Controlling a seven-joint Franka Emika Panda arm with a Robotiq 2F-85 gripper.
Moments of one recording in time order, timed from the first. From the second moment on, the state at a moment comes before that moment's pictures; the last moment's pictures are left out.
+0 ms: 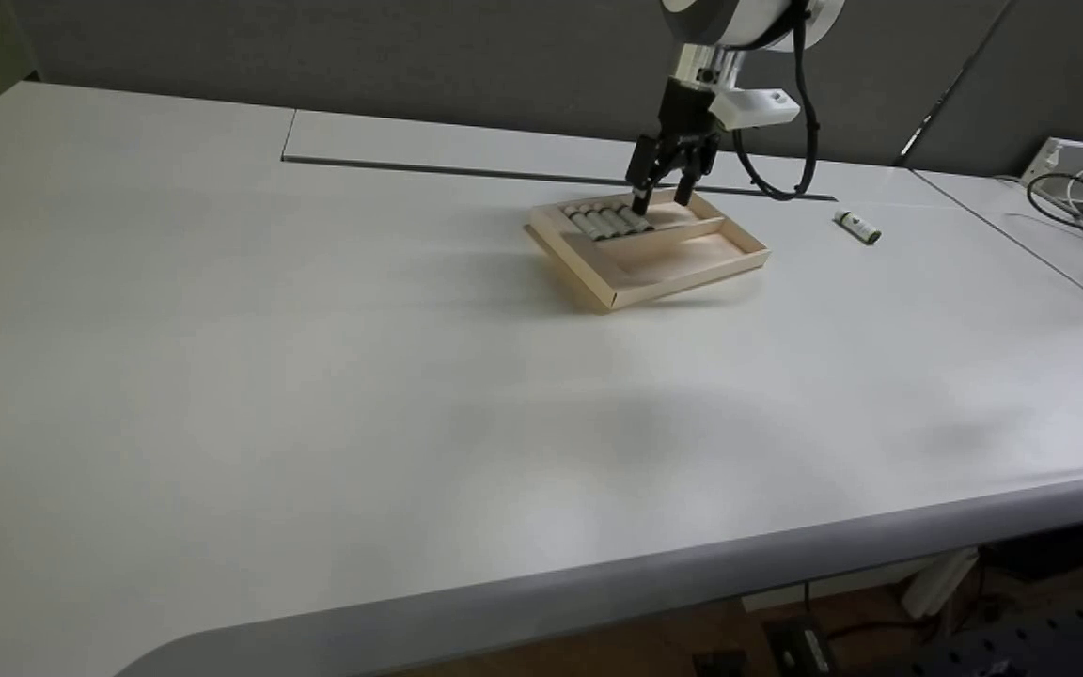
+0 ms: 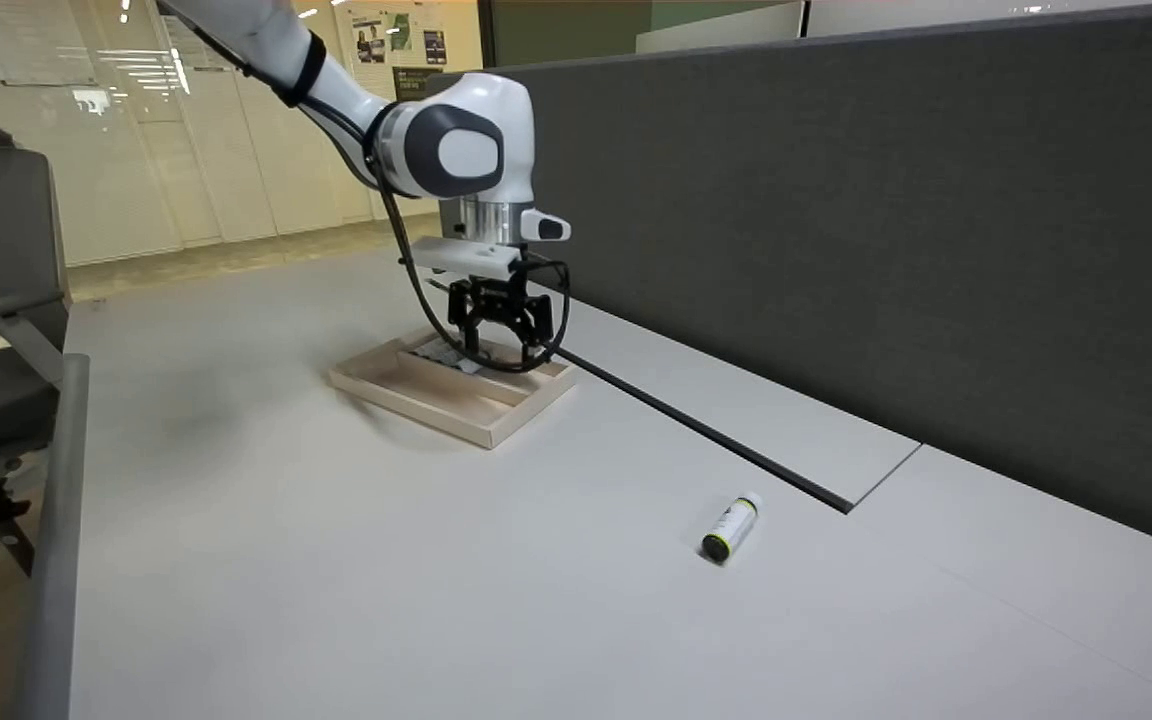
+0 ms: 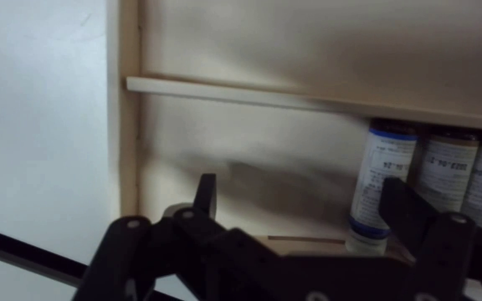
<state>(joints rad) 0.05 1.05 0.04 -1.28 -0.05 2.26 -0.32</state>
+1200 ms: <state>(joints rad) 0.05 1.06 0.06 -1.25 -0.06 2.24 -0.32</state>
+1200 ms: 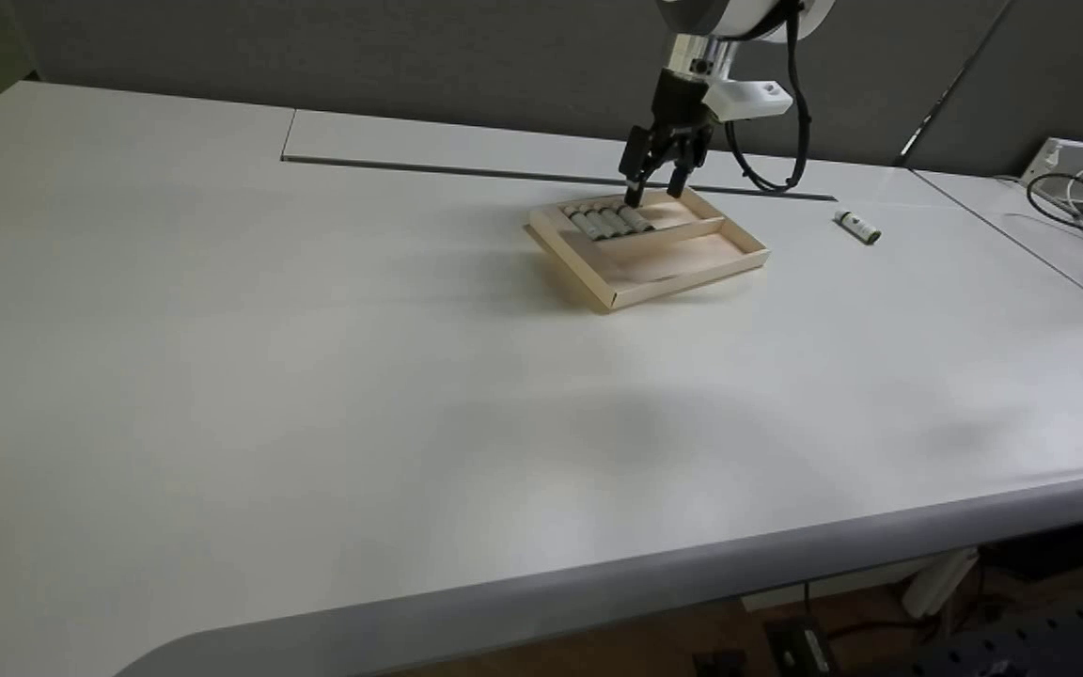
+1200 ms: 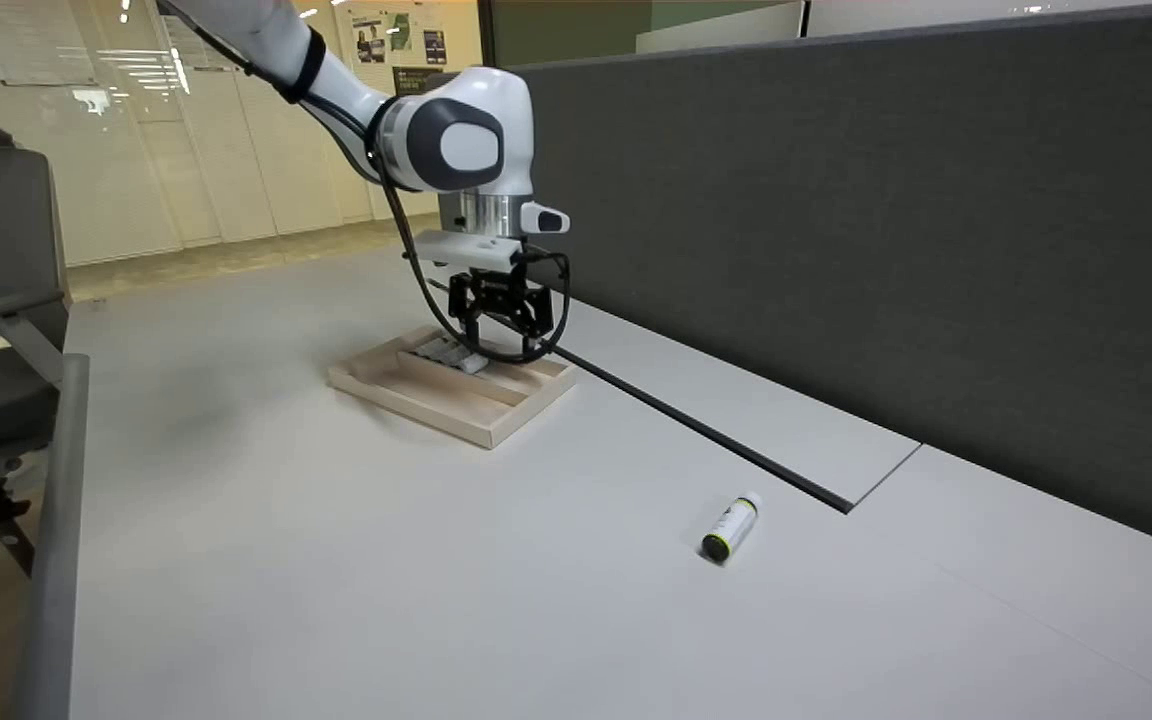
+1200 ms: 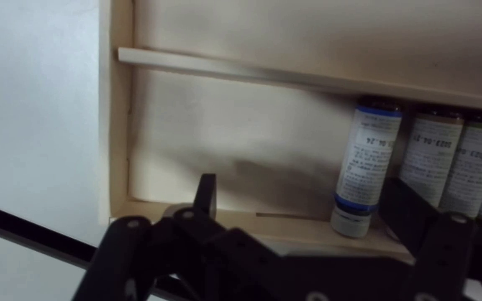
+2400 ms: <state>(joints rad) 0.04 1.08 0.06 -1.21 -0.06 2.24 -0.32</state>
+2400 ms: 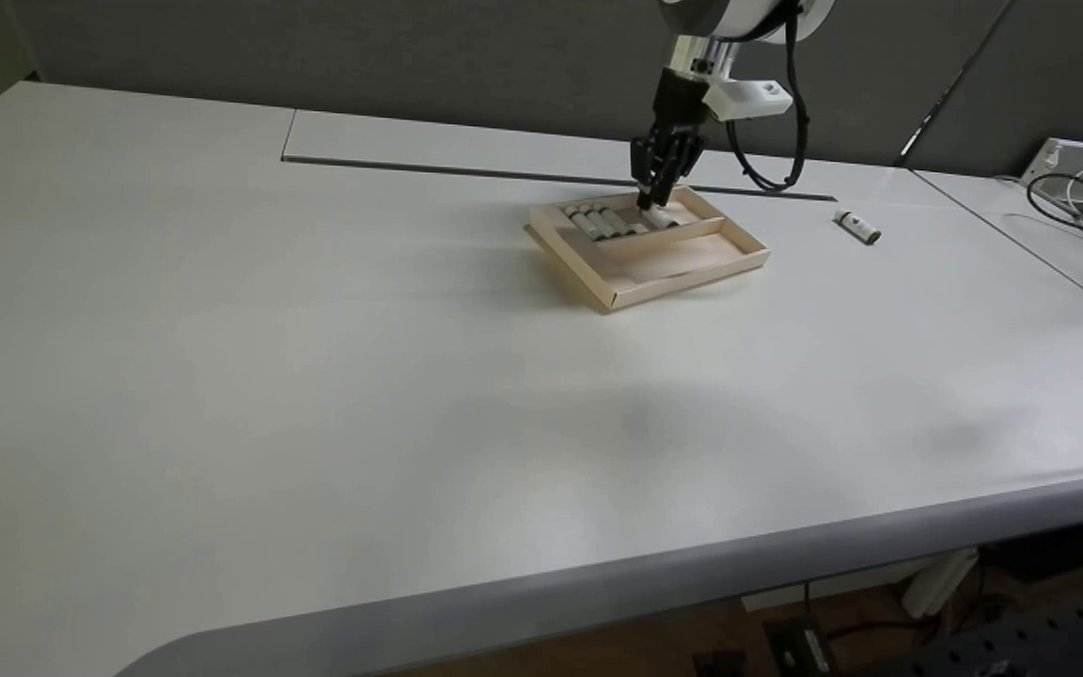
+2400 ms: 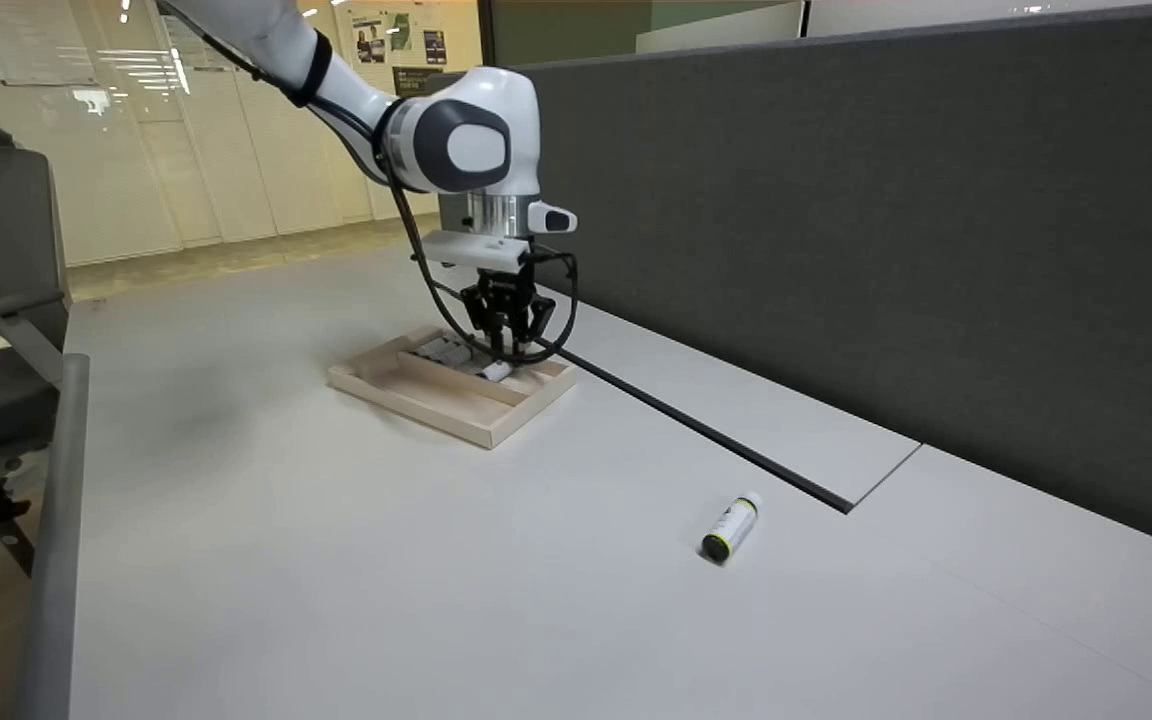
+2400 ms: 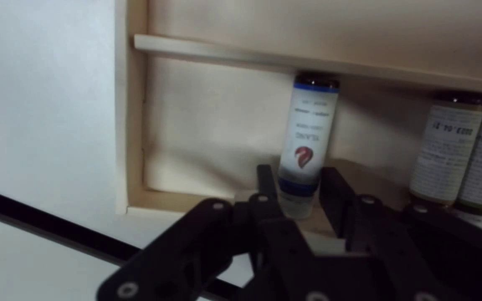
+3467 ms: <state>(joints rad) -0.01 1.04 0.07 -1.20 -0.06 2.19 -0.32</state>
